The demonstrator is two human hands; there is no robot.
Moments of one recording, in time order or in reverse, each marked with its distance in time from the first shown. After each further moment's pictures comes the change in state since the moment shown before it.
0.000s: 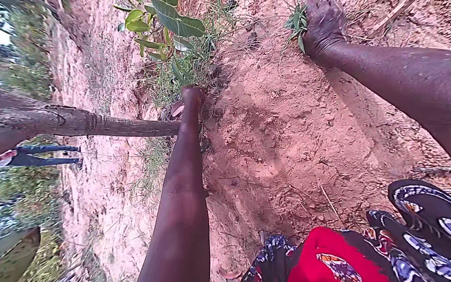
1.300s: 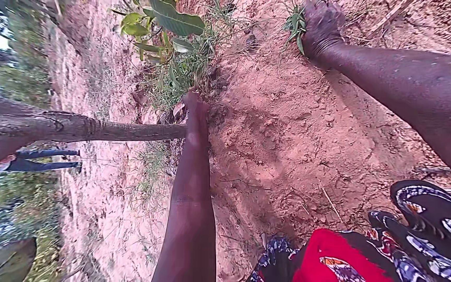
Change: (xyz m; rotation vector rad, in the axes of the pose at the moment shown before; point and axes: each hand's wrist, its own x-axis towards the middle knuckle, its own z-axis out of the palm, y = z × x) left_hand -0.024 0.005 0.025 -0.756 0.155 -0.091; right_hand 0.000 -0.001 -0.002 0.008 -0.016 -0.003
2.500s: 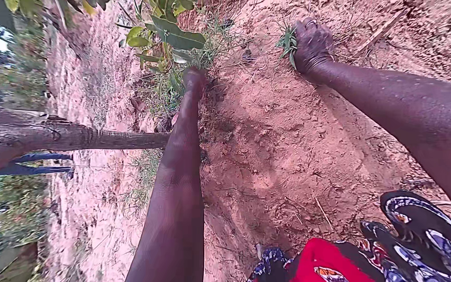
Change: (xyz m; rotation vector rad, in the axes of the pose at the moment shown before) left_hand 0.030 0.058 0.053 0.952 -0.286 0.252; right_hand 0.000 0.000 0.001 -0.016 0.029 0.000
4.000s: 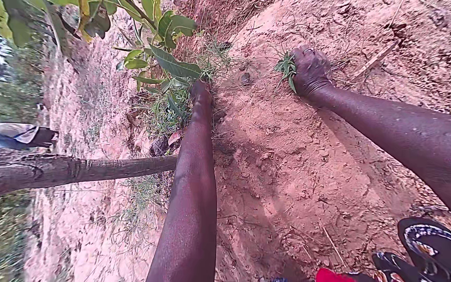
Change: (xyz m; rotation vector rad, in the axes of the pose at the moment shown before) left_hand 0.052 0.012 0.054 -0.559 0.204 -0.136; right_hand -0.004 0.000 -0.002 0.022 0.043 -0.020
